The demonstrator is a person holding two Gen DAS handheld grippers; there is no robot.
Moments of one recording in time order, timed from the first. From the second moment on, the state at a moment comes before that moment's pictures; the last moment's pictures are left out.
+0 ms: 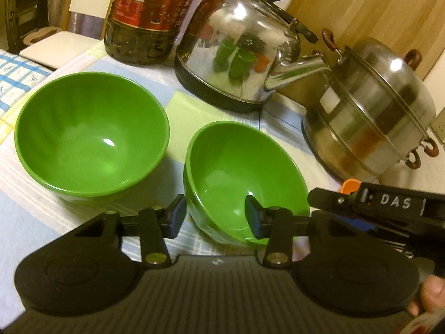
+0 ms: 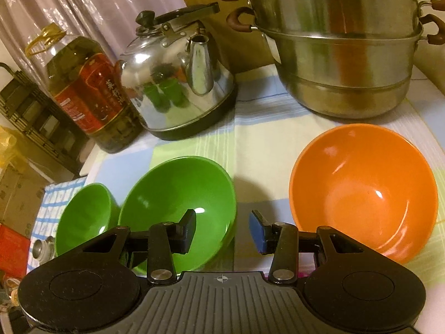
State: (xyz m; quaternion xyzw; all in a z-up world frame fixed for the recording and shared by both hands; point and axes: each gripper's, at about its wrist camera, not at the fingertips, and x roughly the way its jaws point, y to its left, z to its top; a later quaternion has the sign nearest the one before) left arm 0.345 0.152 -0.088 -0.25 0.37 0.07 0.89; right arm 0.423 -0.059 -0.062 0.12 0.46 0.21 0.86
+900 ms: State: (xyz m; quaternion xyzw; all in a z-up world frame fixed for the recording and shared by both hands) left arm 0.355 0.161 -0.100 -0.24 0.39 0.08 0.89; right arm 0.433 -0.030 -0.091 0.05 0.48 0.20 0.85
